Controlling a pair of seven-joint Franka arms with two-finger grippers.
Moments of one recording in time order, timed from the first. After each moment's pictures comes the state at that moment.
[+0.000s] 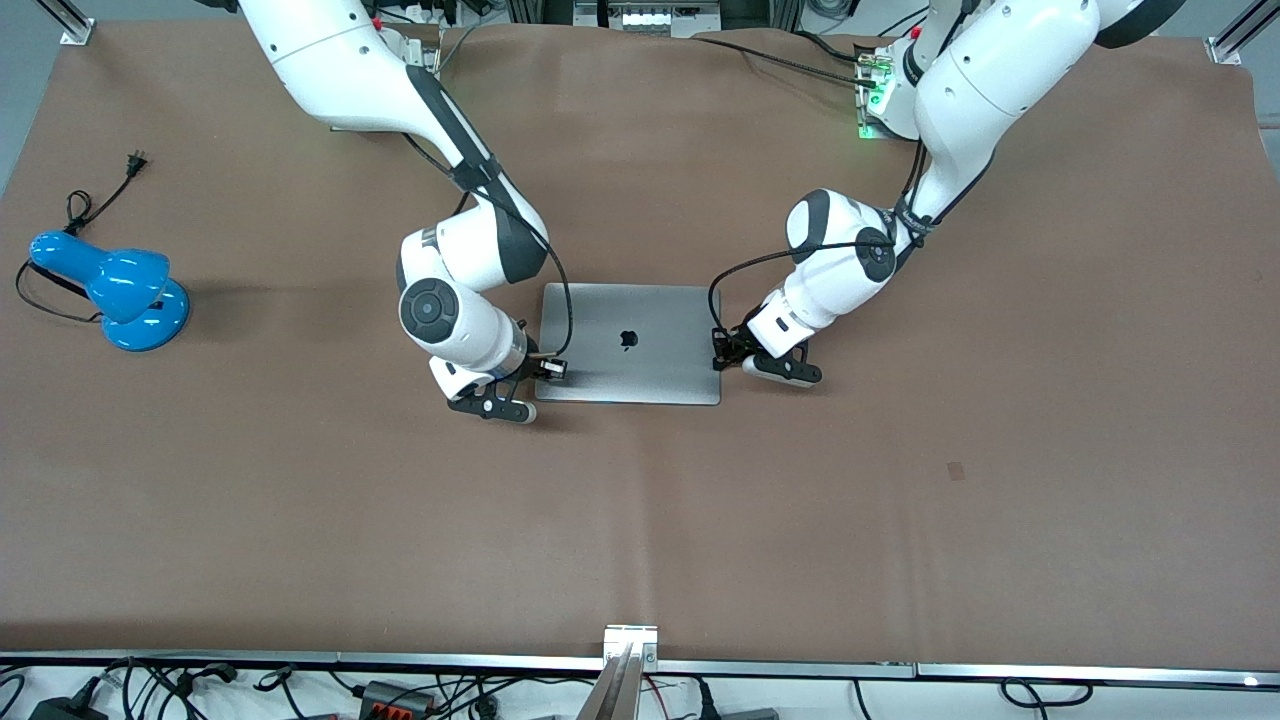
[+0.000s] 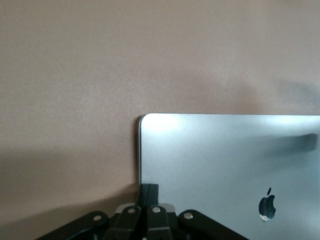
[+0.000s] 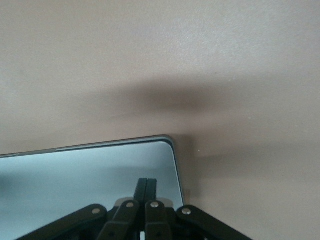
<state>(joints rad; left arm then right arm) -0.03 0.68 -0.57 -2.09 -0.43 3.04 -0.04 0.53 0.67 -0.01 -1.69 0.30 2.36 0.50</state>
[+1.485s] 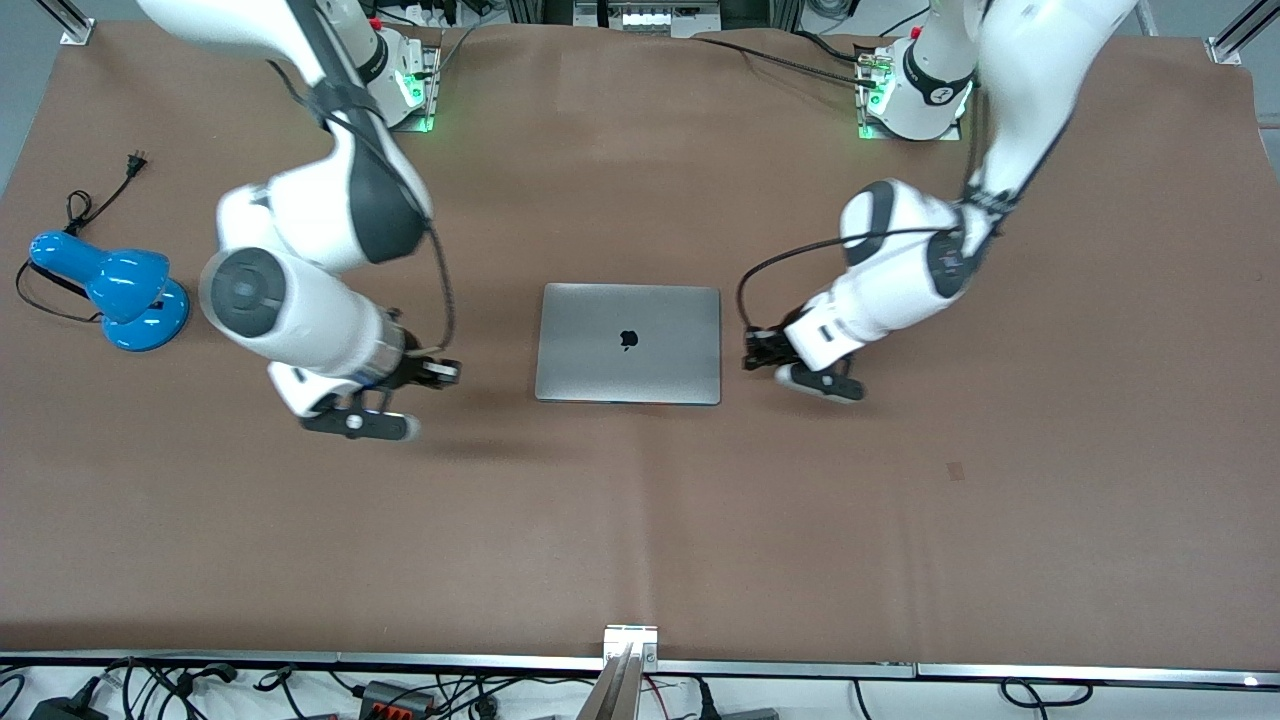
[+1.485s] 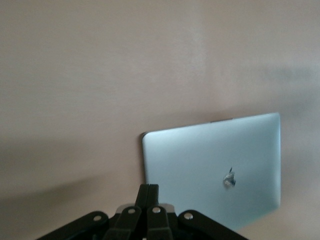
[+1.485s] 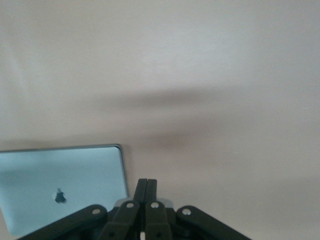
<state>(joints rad) 0.11 0.40 -0.55 -2.00 -0.37 2.50 -0.01 0.36 0.46 -0.06 -1.43 0.13 1.83 0.36</state>
